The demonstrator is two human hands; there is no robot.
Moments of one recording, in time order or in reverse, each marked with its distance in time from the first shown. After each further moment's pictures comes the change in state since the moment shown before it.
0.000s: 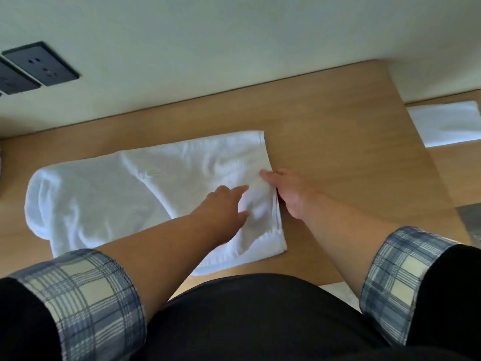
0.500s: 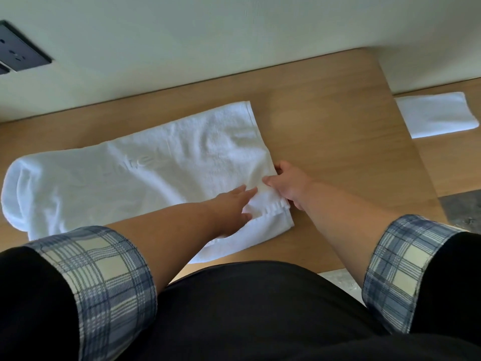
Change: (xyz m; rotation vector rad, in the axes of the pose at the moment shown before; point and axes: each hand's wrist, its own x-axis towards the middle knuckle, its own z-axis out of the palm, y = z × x) left_hand 0.019 0.024 0.018 0.024 -0.281 0.110; right_hand 0.001 0.003 -0.030 -0.425 0.193 0.069
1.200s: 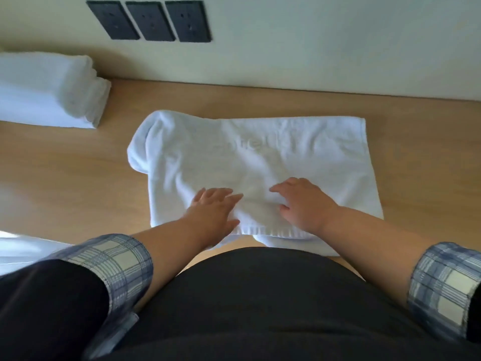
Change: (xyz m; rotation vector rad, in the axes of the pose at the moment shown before) left_hand -0.138 -0.187 0.056 0.125 0.444 -0.240; right_hand -0.058 -0.053 0.157 -1.185 -0.180 -0.749
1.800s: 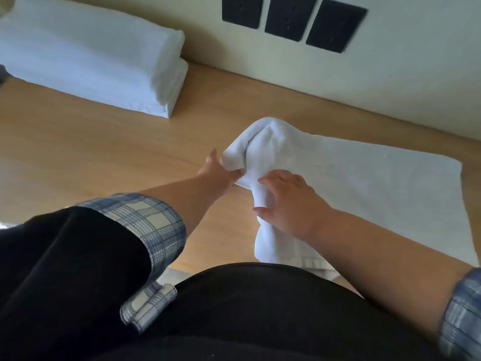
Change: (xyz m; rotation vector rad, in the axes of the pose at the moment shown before) left_hand 0.043 -0.266 -0.017 -1.179 0.110 -0.558; right_hand 0.137 -0.276 0.007 -0.048 -0.010 0.088
